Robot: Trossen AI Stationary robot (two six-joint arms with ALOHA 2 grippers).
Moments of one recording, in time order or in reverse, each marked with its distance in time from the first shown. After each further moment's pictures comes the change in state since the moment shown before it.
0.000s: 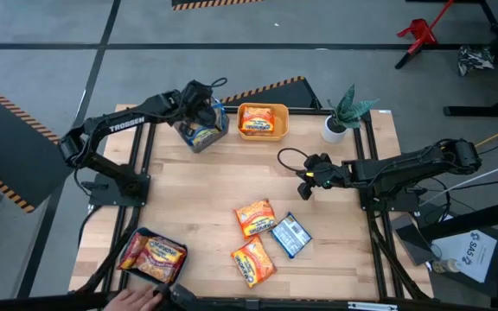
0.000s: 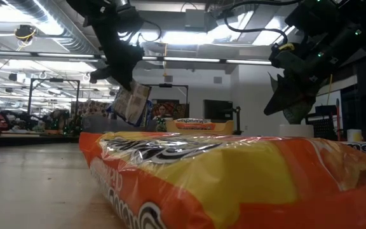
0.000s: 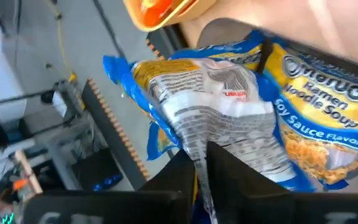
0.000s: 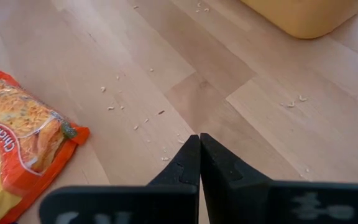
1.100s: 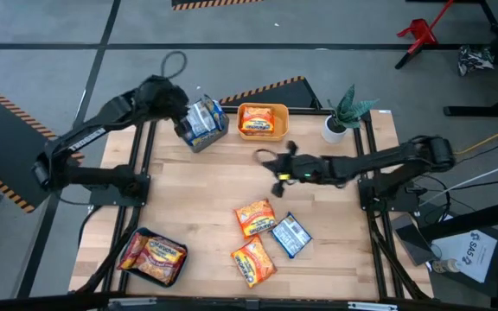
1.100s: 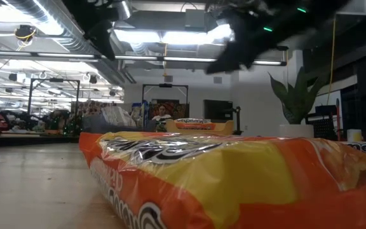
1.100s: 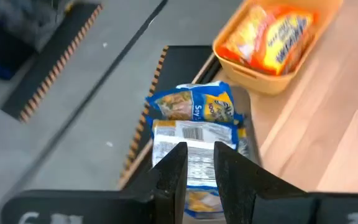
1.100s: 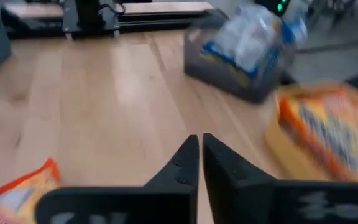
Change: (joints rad) left arm 0.056 -0.341 0.001 -0.182 0.141 -1.033; right arm 0.000 0.309 0.320 0.316 0.000 -0.512
